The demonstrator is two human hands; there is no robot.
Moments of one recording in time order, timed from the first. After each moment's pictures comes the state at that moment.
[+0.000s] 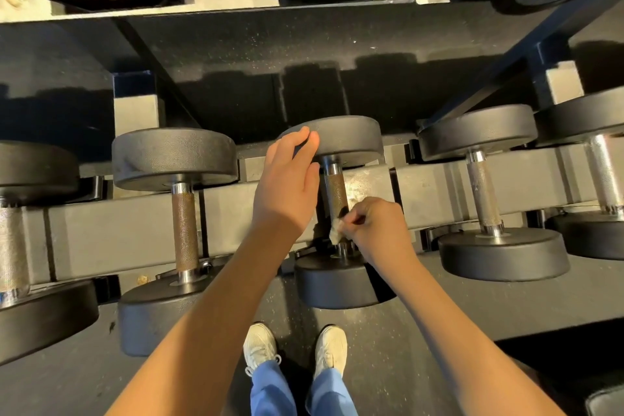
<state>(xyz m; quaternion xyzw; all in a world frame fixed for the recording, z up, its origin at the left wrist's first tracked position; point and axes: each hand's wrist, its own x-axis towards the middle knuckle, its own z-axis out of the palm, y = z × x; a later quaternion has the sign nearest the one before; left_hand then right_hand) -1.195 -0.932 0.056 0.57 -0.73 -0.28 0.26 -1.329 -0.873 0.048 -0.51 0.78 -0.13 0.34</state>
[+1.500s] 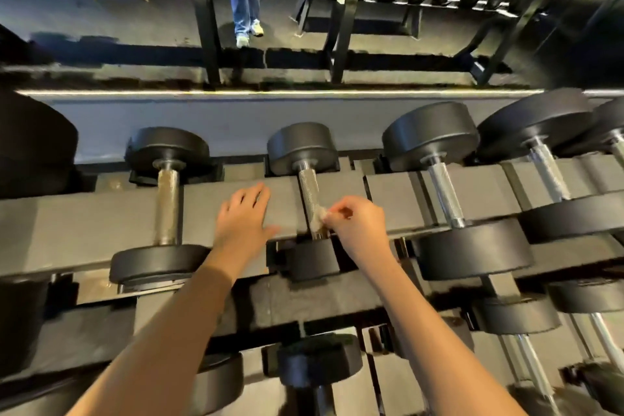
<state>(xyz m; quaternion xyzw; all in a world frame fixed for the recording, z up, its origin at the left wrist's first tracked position) -1.159 -1.205 0.221 0.59 -0.80 -0.11 0.03 -1.345 -1.146 0.276 -0.53 0.75 -0.29 0.27</state>
